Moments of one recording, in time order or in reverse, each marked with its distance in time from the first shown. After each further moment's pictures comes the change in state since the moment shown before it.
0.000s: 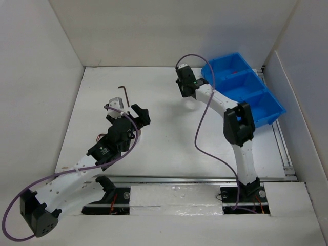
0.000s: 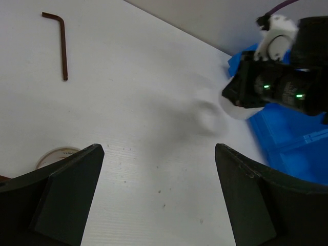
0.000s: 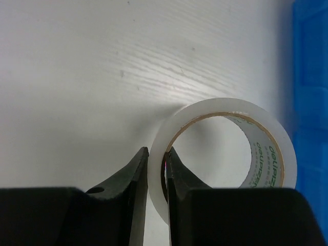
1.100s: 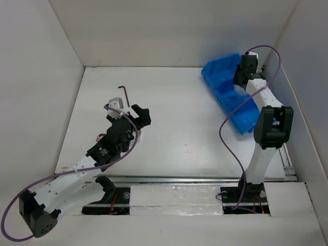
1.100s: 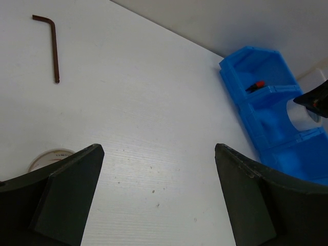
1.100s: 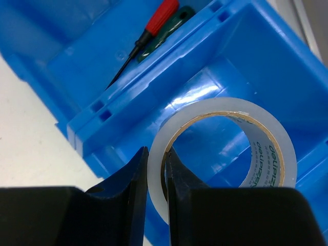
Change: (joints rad) left arm -0.018 -0.014 0.000 0.015 0.010 0.005; right arm -0.518 -0.298 -0.257 0.121 -0.142 0.198
